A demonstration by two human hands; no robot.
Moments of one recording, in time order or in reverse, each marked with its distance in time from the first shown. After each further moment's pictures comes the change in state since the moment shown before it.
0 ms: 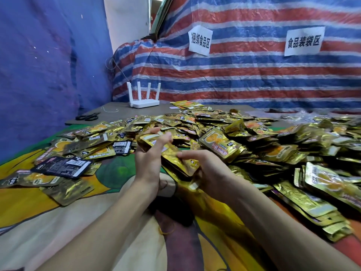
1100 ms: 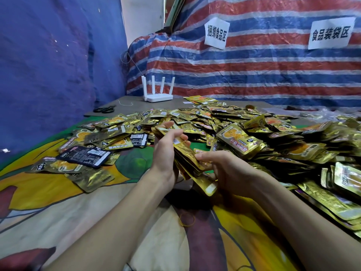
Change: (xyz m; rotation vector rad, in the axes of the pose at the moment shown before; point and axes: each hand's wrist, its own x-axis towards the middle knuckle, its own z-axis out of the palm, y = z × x) left_hand 0.001 0.014 -0.006 -0.082 -0.072 -0.215; right_hand 0.004 0.002 -0.011 -0.180 -0.276 0.062
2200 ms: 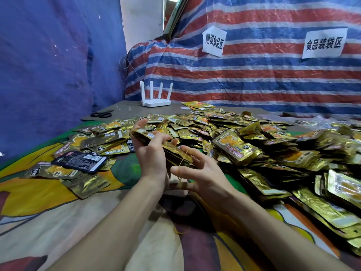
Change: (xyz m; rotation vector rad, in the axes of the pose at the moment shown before) left_hand 0.002 0.007 0.004 -0.122 0.237 0.350; right_hand 0.017 0.023 0.031 0.116 0.077 -0.388
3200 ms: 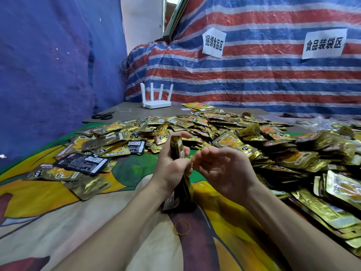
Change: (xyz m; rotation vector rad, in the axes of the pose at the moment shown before) left_hand -0.010 -0.016 -0.013 0.389 -0.565 -0.051; right_hand -0.004 -0.032 -0.031 0.445 -0.077 0.072
